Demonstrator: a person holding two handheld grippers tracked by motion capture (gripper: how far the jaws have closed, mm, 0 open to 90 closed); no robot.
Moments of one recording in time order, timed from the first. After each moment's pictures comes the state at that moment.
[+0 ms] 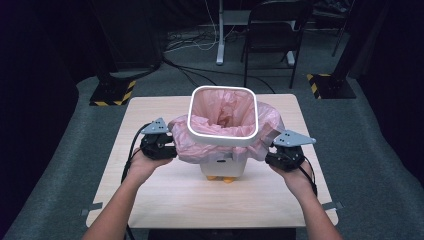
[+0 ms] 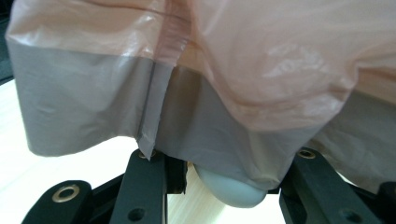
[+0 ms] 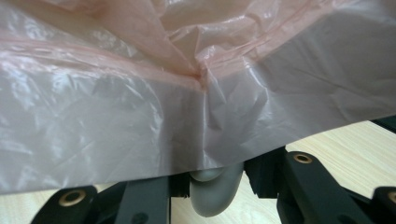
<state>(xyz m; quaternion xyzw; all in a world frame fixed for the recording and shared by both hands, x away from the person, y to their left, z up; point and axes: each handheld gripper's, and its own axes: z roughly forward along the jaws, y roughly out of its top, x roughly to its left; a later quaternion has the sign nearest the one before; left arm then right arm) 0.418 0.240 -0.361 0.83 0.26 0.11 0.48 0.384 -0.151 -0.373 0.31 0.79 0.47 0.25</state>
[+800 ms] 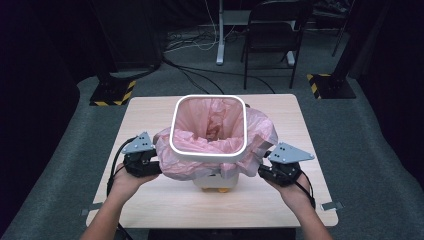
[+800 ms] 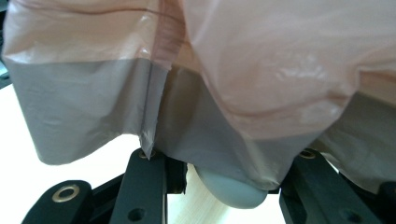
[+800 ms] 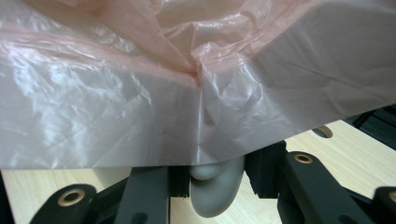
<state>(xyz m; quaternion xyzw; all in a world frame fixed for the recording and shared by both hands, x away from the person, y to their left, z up) 0.367 0.265 -0.355 0.83 0.25 0.14 0.48 0.339 -0.130 -0.361 0.27 0.79 0.49 0.26</state>
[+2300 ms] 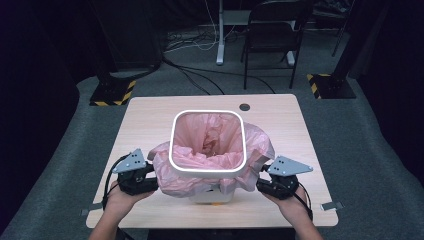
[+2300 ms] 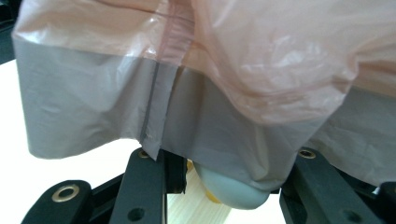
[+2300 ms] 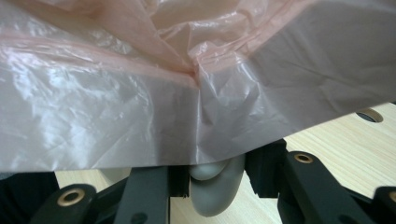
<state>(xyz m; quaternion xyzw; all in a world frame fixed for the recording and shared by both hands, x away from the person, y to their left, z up) 0.335 0.278 -0.377 0.82 0.26 0.12 0.50 0.325 -0.130 -0.391 0.27 0.79 0.51 0.20</state>
